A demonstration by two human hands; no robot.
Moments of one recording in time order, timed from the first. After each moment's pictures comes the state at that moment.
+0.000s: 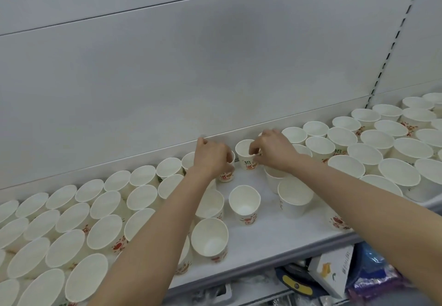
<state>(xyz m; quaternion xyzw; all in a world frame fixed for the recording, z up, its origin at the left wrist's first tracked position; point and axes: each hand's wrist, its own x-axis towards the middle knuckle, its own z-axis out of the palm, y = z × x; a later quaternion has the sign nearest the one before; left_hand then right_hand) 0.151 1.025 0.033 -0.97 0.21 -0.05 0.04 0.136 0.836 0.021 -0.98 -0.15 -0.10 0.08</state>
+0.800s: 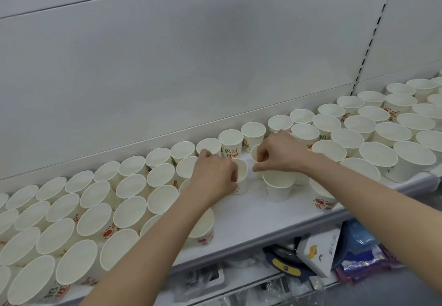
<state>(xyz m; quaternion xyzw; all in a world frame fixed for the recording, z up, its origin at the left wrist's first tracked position) 0.054 1.009 0.039 -0.96 0.28 -0.06 0.04 0.068 0.808 0.034 -0.98 -0.13 -0.01 0.12</state>
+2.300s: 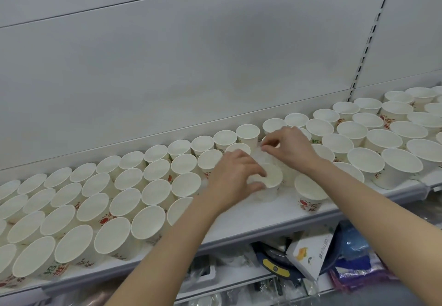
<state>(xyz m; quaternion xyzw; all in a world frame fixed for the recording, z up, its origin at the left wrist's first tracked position) 0.025 0.964 0.026 -0.90 0.38 -0.15 -0.16 0.055 0.770 0.036 -0.95 -0.08 -0.14 0.27</state>
